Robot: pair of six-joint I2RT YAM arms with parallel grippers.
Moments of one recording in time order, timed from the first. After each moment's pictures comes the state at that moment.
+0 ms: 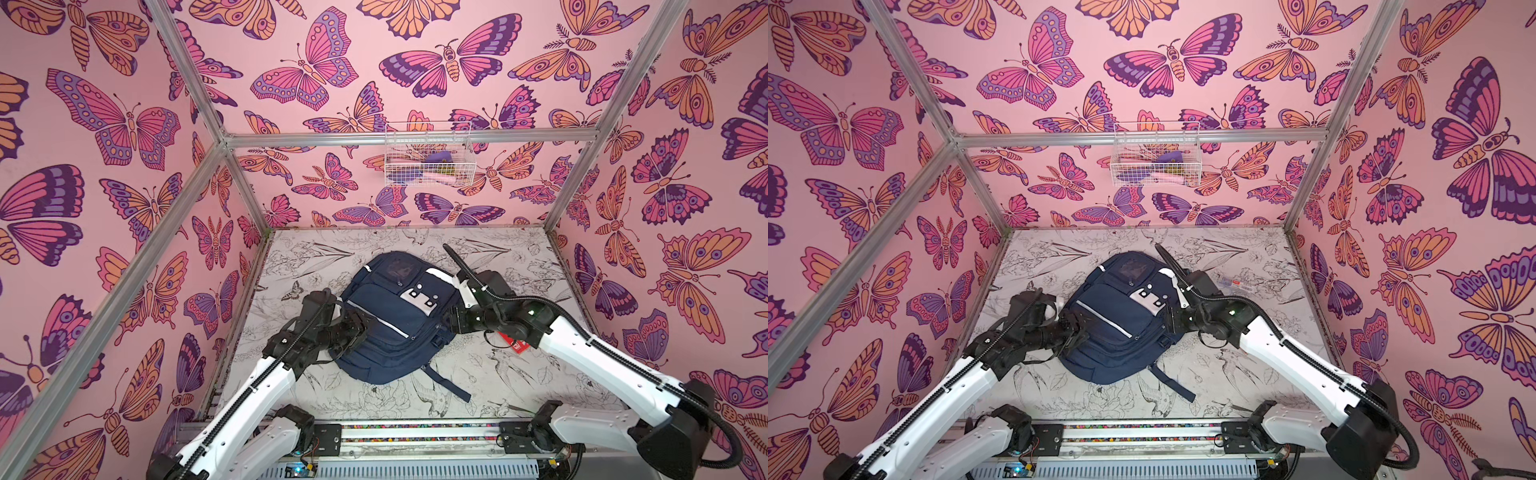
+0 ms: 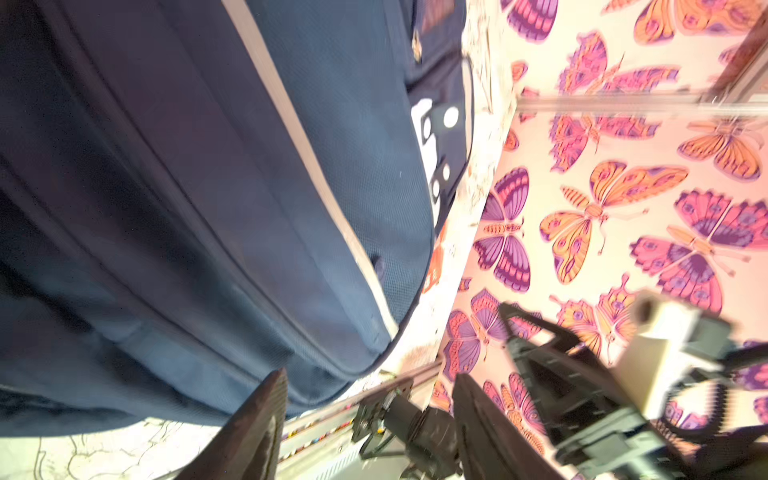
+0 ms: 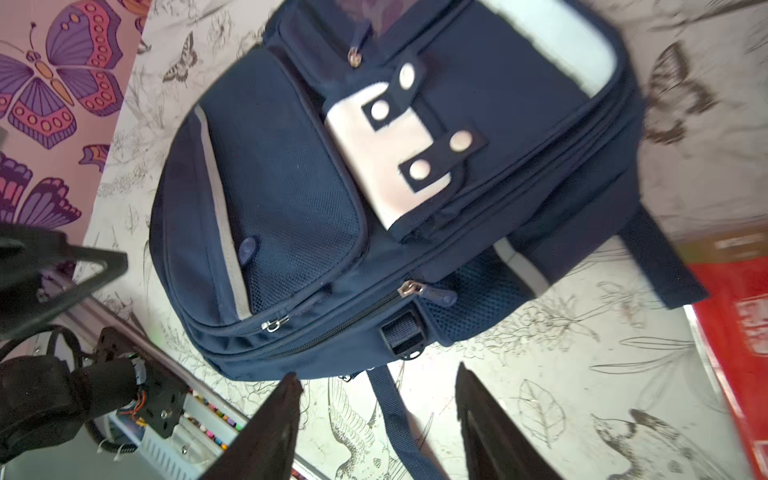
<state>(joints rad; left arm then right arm) -0.39 0.92 0.74 -0.58 0.43 -1.15 0.72 1.23 1.02 -0.69 -0.11 0.53</state>
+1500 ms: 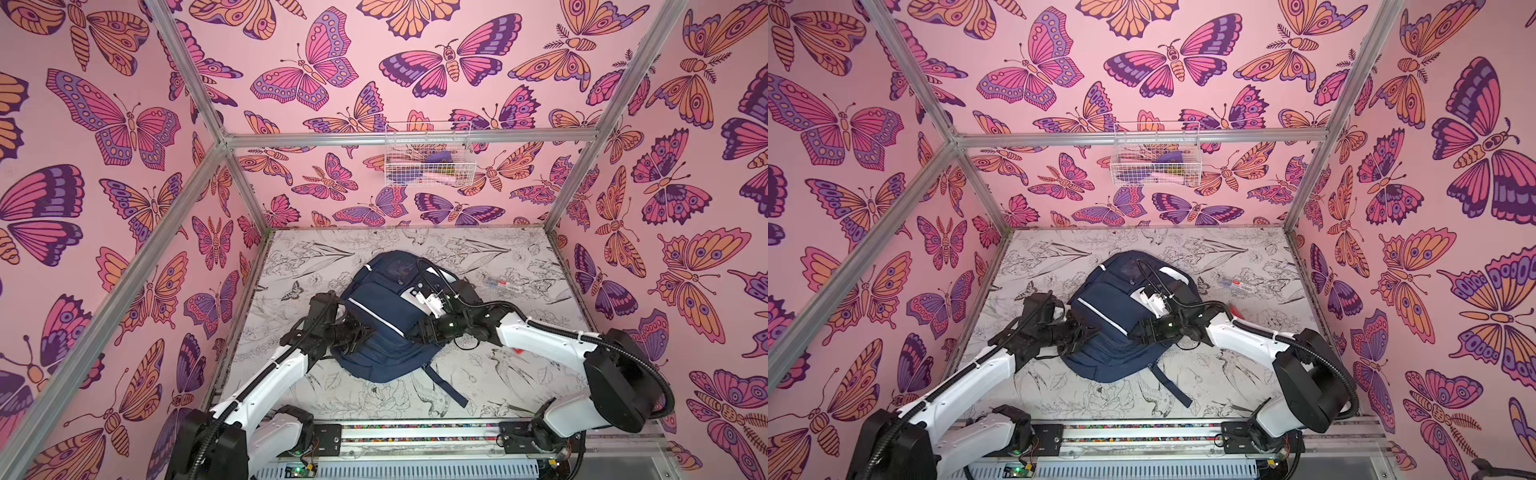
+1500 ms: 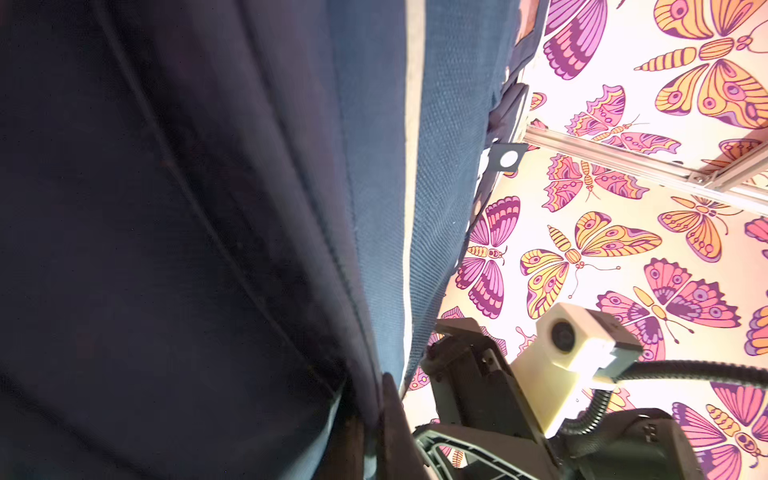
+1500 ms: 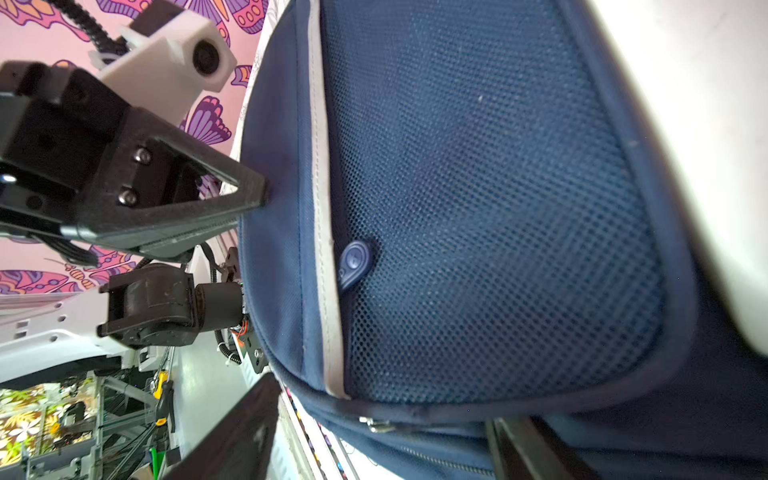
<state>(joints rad) -0.34 1.08 0.58 -0.26 0.55 -1.34 0.71 1.50 0.85 -0.16 -0.59 0.51</state>
